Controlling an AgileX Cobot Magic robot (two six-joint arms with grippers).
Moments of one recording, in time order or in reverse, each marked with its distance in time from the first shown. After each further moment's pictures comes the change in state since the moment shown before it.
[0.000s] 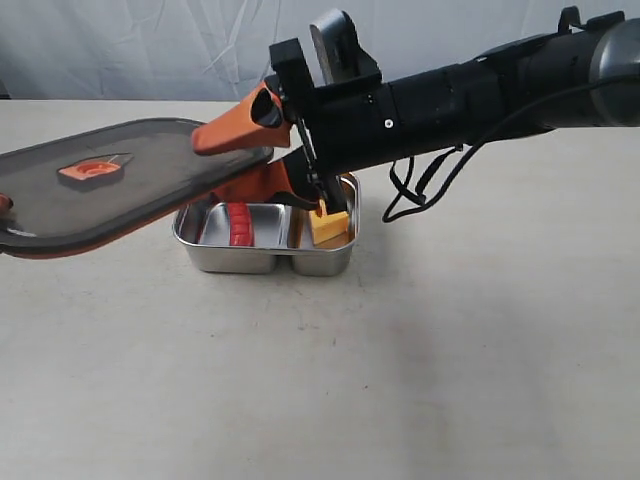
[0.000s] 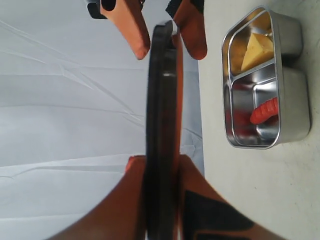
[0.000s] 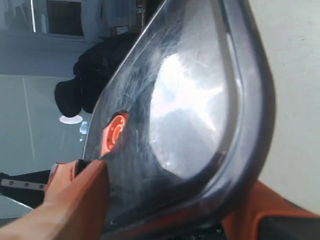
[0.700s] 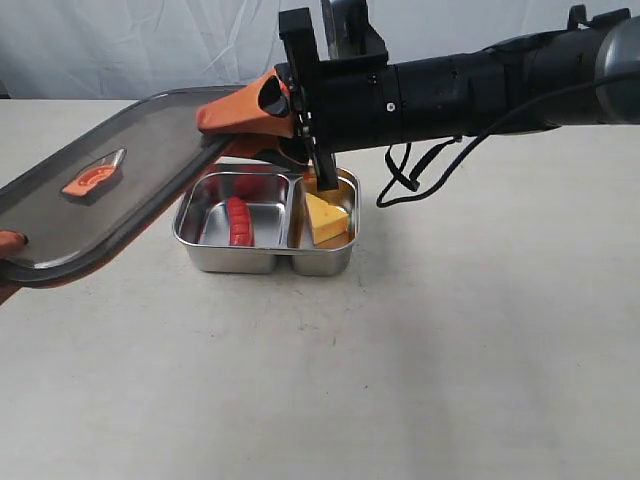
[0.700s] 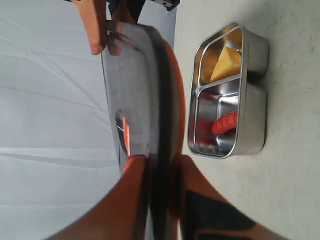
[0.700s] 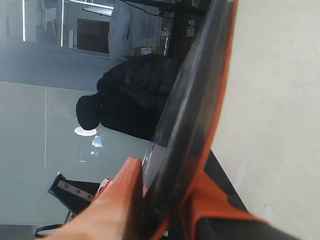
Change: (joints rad) left arm 0.000 -0.020 0.054 -0.023 0.027 -0.154; right arm 0.000 -0.006 0.000 0.098 0.002 -0.093
